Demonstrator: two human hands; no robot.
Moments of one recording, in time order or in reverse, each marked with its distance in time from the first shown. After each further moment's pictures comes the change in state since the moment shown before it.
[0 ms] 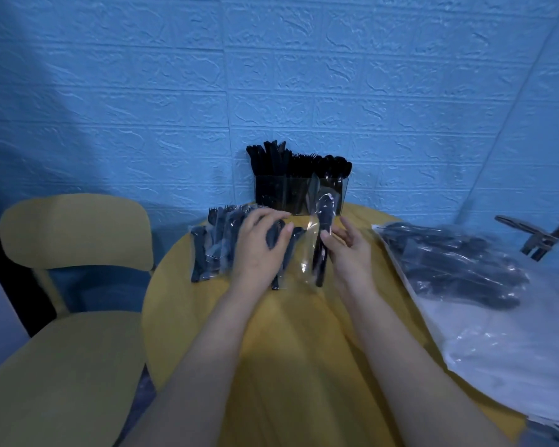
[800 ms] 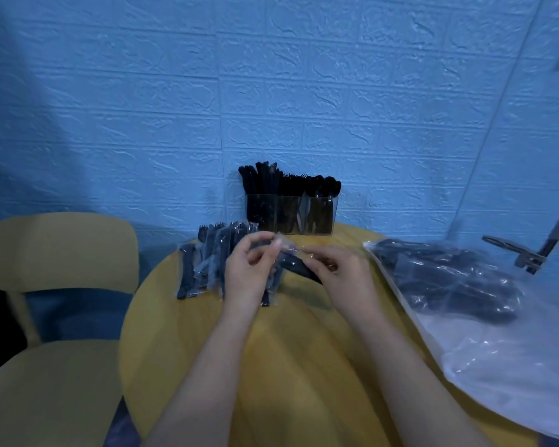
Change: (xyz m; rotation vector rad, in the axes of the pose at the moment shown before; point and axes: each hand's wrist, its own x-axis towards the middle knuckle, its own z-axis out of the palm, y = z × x) left_hand -0.017 0.000 0.010 -0.583 0.058 -0.255; right_hand -0.021 -0.010 -0.022 -0.890 -0.192 -0.564
